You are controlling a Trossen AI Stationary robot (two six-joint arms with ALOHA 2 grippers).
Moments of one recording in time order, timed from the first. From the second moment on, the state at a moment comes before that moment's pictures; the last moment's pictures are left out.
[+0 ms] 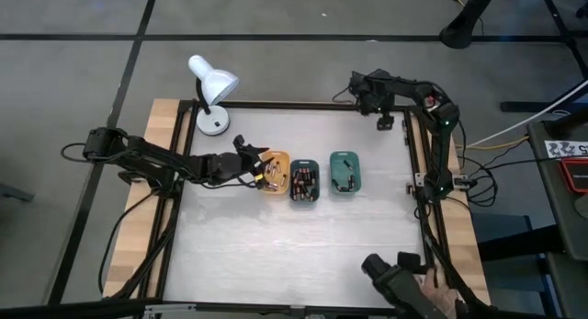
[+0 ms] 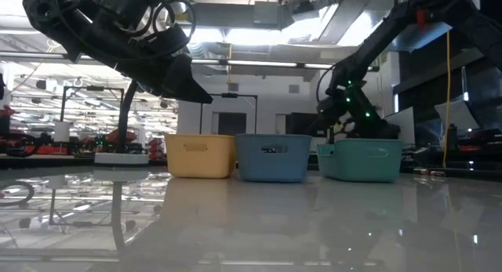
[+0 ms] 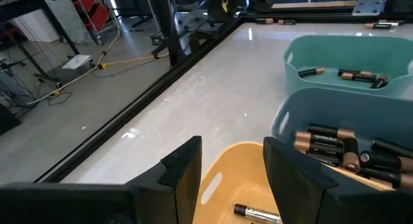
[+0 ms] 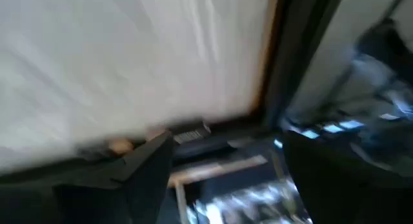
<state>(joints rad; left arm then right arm) 0.01 1.33 0.44 0.52 -0.60 -0.02 -0.95 2.05 1.45 -1.23 0.60 -0.72</state>
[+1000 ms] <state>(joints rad) -0.02 1.33 0.44 0.52 -0.60 0.03 -0.95 2.06 1.20 -1.10 0.73 -1.02</state>
